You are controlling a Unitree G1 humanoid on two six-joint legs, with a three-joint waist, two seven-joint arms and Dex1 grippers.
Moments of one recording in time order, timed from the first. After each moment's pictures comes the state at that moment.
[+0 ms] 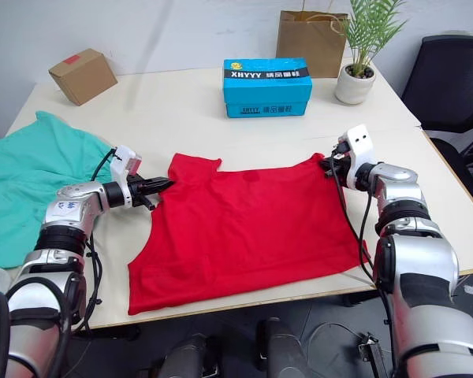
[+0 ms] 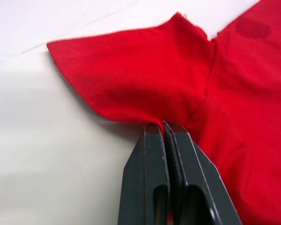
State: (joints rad) left arm -0.87 0.55 0.12 0.86 -0.14 0.28 -0.94; right arm -1.14 -0.56 -0.16 1.31 0.02 0.02 0.91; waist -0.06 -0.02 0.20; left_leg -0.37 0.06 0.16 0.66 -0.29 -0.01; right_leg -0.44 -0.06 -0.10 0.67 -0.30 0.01
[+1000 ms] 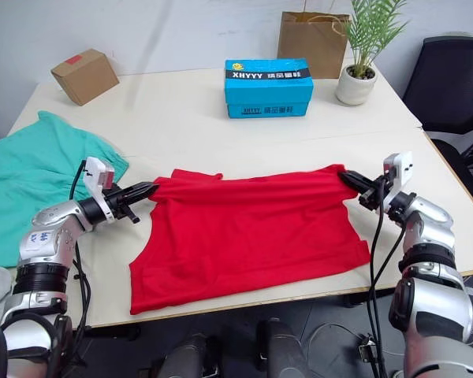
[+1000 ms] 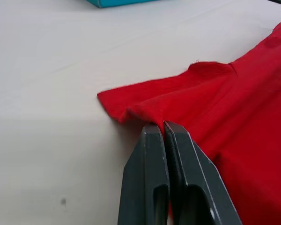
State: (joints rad) left arm -0.54 0.58 0.23 0.44 -0.32 0.30 -0.91; right arm -0.78 -0.62 -0.33 1.07 0.29 -0.07 1.22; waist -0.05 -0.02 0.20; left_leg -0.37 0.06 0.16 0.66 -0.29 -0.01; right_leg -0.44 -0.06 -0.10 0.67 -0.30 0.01
